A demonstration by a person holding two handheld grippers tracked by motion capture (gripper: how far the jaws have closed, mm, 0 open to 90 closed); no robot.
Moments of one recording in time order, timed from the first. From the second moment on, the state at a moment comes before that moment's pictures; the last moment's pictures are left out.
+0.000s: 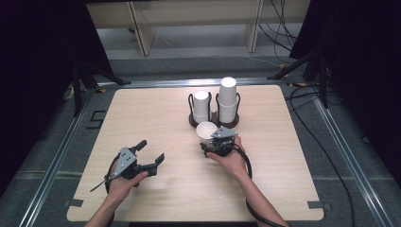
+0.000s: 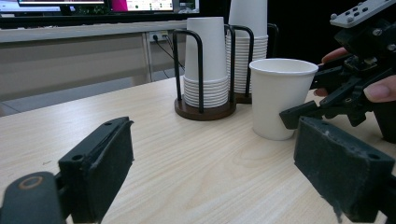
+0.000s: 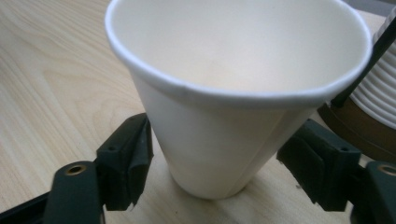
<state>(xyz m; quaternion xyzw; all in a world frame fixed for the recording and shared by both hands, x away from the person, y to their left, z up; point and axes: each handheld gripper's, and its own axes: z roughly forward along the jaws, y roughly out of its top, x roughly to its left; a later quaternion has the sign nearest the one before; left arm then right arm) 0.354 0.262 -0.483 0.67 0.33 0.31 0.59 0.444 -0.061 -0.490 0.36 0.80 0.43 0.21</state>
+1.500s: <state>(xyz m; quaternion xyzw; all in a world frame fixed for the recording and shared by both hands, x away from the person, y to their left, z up) 0.356 0.261 -0.490 0.68 0.33 0.31 0.58 0.379 -0.158 -0.467 0.41 0.74 0.48 0.25</state>
